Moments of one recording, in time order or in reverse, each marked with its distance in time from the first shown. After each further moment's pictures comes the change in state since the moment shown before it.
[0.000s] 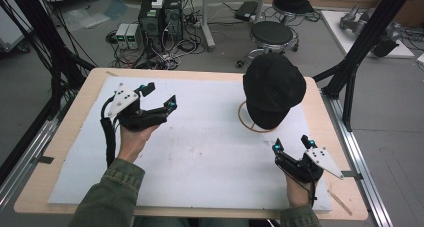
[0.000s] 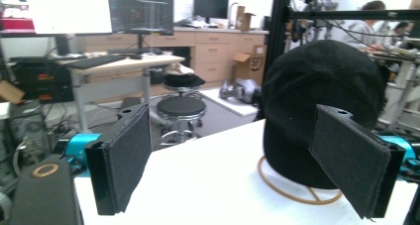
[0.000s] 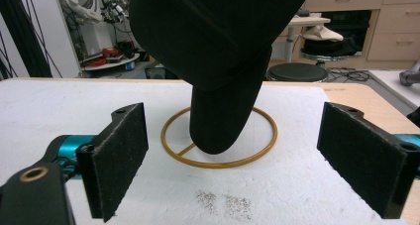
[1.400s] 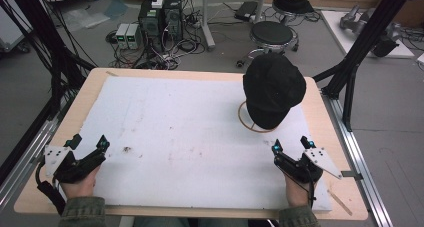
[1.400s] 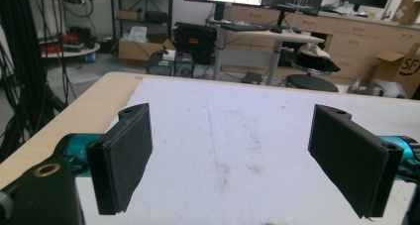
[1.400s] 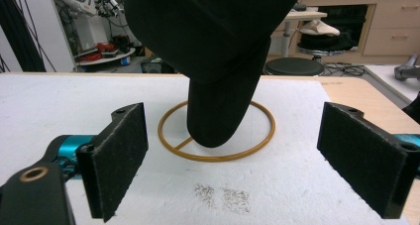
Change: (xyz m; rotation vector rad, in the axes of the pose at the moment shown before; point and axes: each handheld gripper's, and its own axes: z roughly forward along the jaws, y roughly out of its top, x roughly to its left) left arm 0.063 -0.098 -0.151 0.054 0.524 -0.096; right arm 0.001 -0.002 0.001 0.018 -0.016 -0.009
